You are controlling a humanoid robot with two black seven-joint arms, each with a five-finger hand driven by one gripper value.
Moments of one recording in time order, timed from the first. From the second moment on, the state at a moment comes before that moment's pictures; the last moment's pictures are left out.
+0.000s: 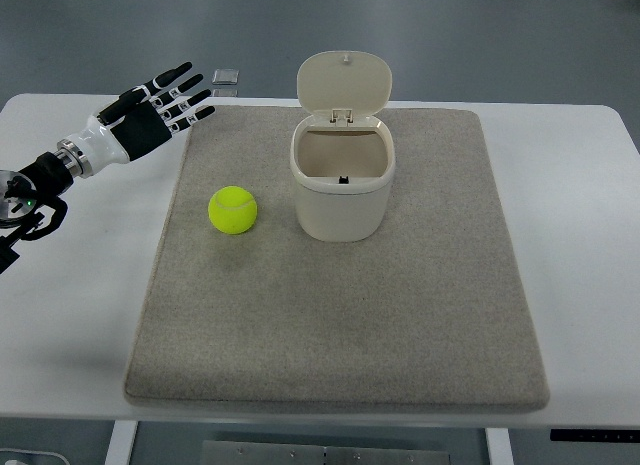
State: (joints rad) left arm -0.84 0.49 -0.53 -0.65 -0.47 -0.61 0.14; right arm 0.05 0.00 0.01 0.21 0.05 -0.08 0.19
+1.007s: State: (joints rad) left arm -0.88 0.47 -0.52 -0.57 -0.45 -0.61 0.00; right arm 0.05 0.00 0.01 0.21 0.05 -0.08 0.19
